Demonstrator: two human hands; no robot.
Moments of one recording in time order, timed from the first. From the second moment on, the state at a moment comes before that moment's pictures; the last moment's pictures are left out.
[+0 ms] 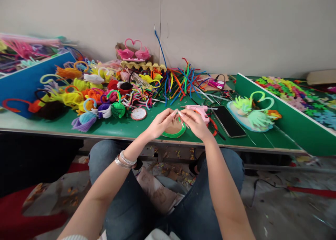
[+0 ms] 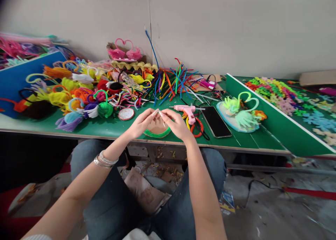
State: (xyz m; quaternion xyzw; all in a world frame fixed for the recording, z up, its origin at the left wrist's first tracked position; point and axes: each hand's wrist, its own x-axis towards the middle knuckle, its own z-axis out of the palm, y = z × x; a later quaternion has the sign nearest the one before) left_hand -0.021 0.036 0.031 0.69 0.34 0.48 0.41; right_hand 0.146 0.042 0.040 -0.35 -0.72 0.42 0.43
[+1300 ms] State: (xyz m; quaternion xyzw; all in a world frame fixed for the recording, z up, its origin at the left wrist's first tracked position) left_hand -0.021 0.042 0.017 0.69 0.39 0.53 0.30; right_hand 0.113 0.039 0.022 -0.33 -0.66 0.47 0.48
